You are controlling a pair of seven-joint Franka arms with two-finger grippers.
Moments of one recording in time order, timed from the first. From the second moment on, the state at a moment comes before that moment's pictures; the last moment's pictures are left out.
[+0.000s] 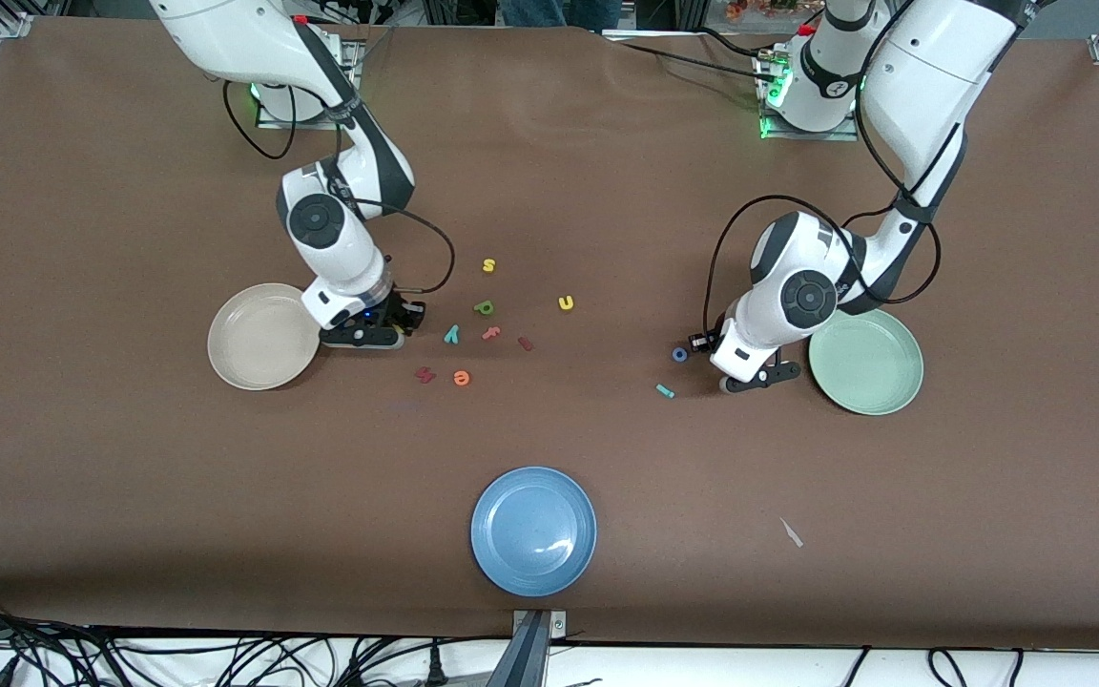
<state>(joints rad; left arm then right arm) -0.07 0.58 -0.30 -1.99 0.01 2.42 -0.62 0.49 0.41 -0.05 -2.18 0.04 2.64 0.43</state>
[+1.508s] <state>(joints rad) -0.07 0.57 -0.30 -1.89 0.01 2.24 -0.62 0.48 0.34 -0.32 -2.11 0.06 2.42 -0.06</state>
